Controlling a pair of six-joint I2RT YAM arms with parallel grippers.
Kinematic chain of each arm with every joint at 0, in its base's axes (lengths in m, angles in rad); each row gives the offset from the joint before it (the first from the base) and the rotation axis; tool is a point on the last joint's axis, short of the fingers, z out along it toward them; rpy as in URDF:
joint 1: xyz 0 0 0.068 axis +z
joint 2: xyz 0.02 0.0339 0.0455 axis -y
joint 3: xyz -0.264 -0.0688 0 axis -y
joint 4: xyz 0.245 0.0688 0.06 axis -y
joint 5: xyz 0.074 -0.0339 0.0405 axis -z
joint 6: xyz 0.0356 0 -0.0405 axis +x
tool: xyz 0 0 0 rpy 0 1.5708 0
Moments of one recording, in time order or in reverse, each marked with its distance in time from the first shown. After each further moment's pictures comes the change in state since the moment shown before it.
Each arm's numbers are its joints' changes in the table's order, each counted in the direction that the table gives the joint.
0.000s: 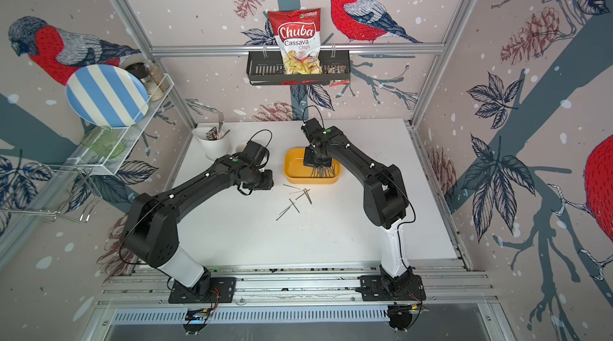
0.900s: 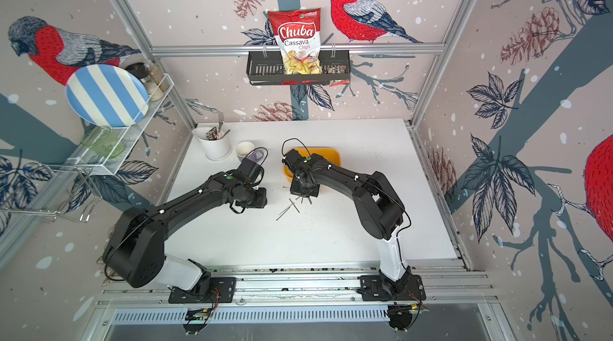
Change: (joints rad) left arm -0.019 0.146 -0.251 0.044 0.000 -0.001; right arm 0.234 0.117 -0.321 0.105 0.029 0.319
